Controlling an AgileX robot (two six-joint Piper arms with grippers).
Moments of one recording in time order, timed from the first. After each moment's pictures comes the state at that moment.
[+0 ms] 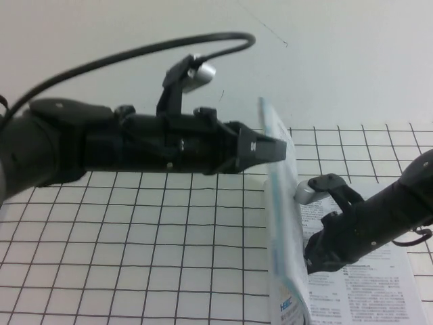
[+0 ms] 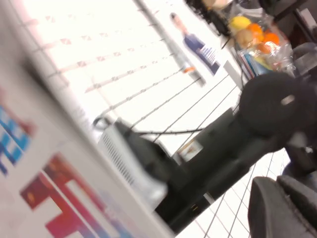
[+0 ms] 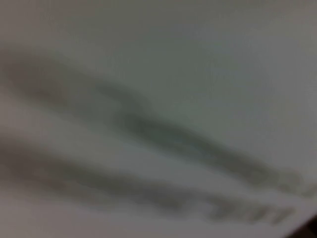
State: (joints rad) right arm 0.31 1.97 -1.03 0.99 0.77 -1.10; left arm -0.39 1.61 -1.14 -1.53 0.87 1.06
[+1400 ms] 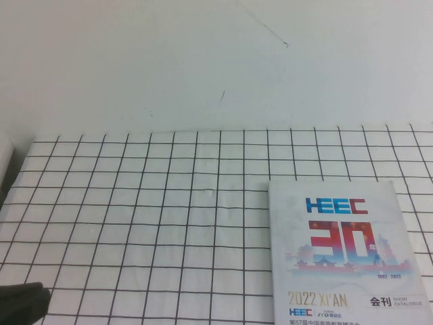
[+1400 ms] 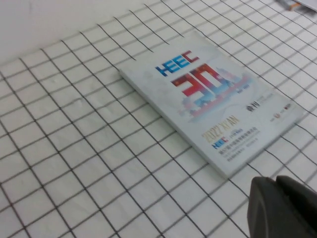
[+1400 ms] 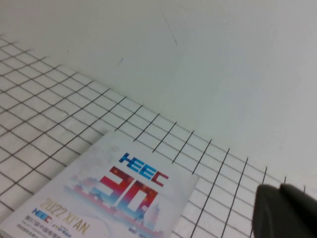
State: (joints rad) right arm 0.13 0.26 -0.86 0.20 1.00 -0.48; left arm -0.39 0.51 -0.89 -0.41 1.01 0.25
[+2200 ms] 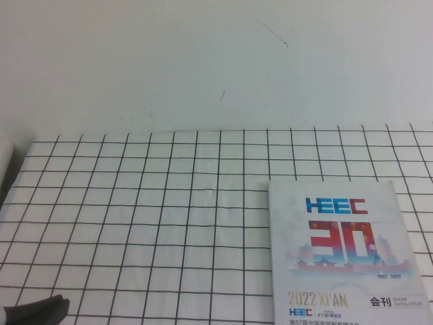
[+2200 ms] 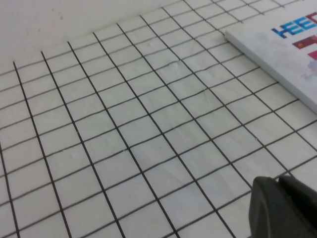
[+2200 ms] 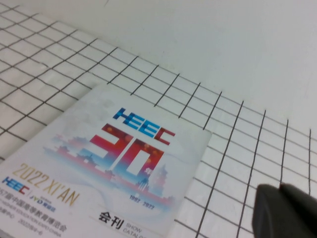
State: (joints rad) right arm 0.13 0.20 -0.39 0.19 0.65 -0.48; left arm -0.39 0.41 -0.34 -0.22 0.46 0.24
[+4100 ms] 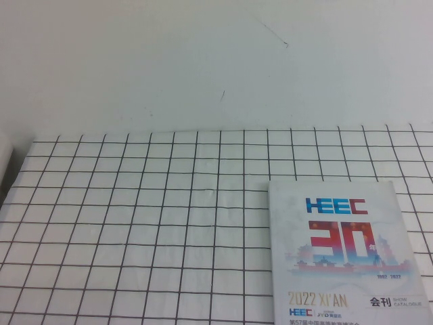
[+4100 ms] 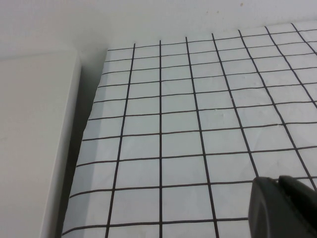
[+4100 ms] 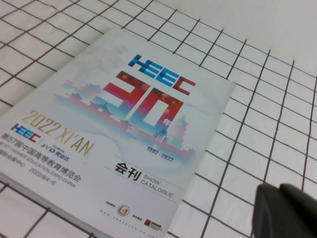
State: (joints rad) right arm 0.13 0.20 -0.29 0.19 0.68 -0.48; left arm 0.01 -0.01 0.02 -0.09 0.36 0.11
